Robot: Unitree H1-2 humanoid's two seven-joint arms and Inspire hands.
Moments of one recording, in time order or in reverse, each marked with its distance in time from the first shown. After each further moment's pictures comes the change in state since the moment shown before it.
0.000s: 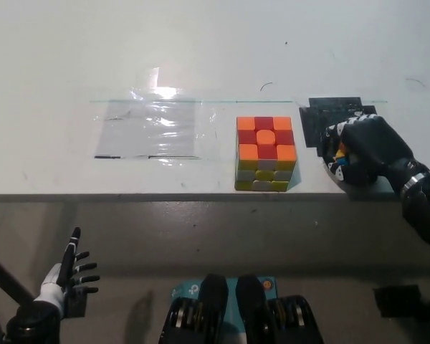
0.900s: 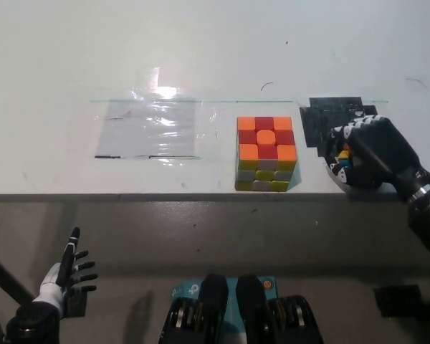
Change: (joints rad) left_arm -0.004 0.003 -0.004 0.021 -0.001 -0.031 0.000; right_arm 0.022 0.001 -0.029 0.070 -0.060 -0.149 -0.217
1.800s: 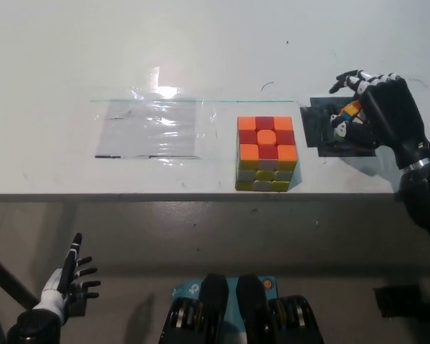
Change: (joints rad) left_arm 0.032 -0.002 -0.015 -0.030 0.004 -0.005 -0.002; right_arm -0.167 0.066 0.049 0.315 -0.002 -0.059 -0.367
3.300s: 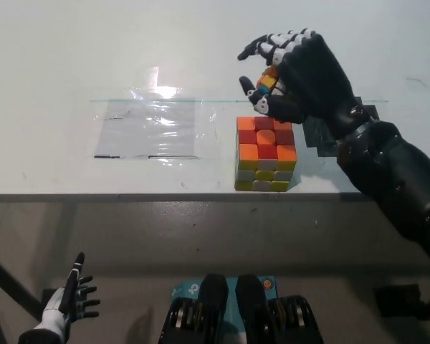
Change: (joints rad) left_arm 0.059 -0.006 -0.015 -0.003 0.008 -0.019 0.000; right_arm -0.099 0.093 0.060 -0.246 -0.029 -0.018 0.097
